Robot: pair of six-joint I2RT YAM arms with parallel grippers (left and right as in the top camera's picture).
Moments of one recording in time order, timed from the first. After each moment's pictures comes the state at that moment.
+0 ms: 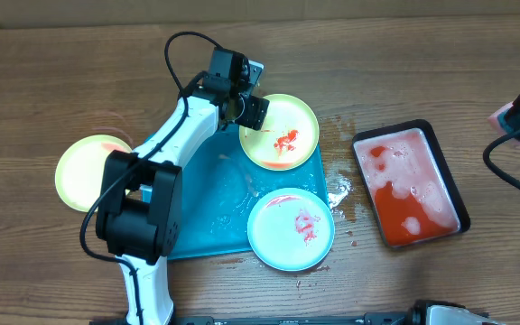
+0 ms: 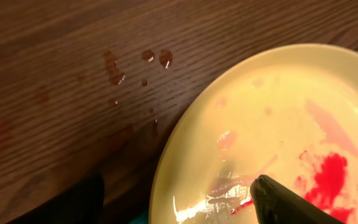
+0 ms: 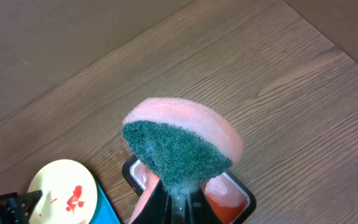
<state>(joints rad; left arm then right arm) -0.30 2.10 1.53 -0.47 0.17 0.05 -0.12 1.41 2.15 -1.57 0.18 0.42</state>
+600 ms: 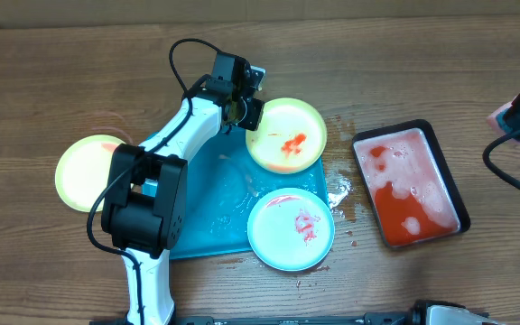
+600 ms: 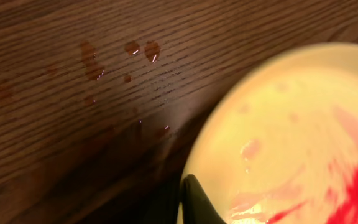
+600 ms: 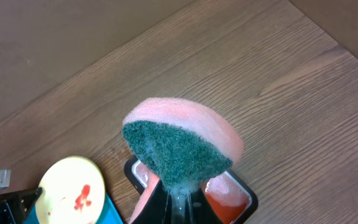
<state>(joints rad) -0.31 2.13 1.53 -0.45 0.21 0.02 -0.12 1.41 2.15 -1.57 0.17 0.42</state>
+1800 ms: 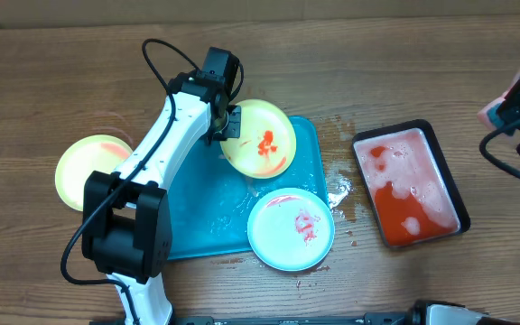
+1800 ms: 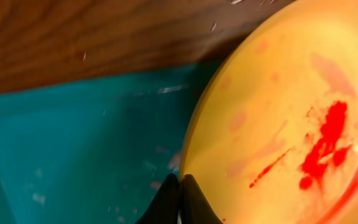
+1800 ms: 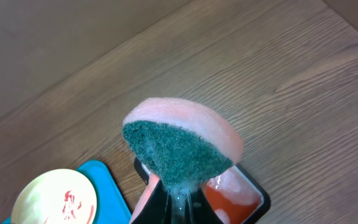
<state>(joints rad) -0.31 1.97 1.58 -0.97 -0.10 -0.28 -0.12 1.44 2.15 -1.56 0.10 0.41</state>
